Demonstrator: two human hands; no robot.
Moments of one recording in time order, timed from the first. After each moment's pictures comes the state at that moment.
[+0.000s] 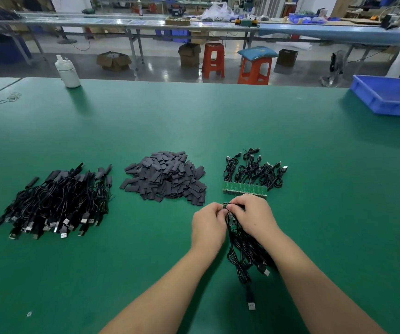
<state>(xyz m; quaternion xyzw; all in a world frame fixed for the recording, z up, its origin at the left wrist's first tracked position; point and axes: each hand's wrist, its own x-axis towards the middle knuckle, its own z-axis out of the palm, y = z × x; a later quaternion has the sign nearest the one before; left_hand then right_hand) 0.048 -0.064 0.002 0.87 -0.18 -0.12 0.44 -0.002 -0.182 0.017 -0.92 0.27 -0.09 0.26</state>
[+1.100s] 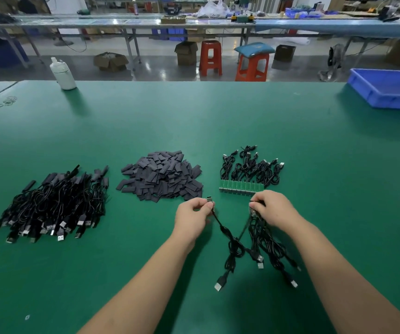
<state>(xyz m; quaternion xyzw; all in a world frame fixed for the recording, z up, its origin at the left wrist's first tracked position) 0.076 -0.046 0.004 0.74 -0.09 -0.26 0.62 -0.023 -0.248 0.013 -0.93 0.28 0.02 0.22</state>
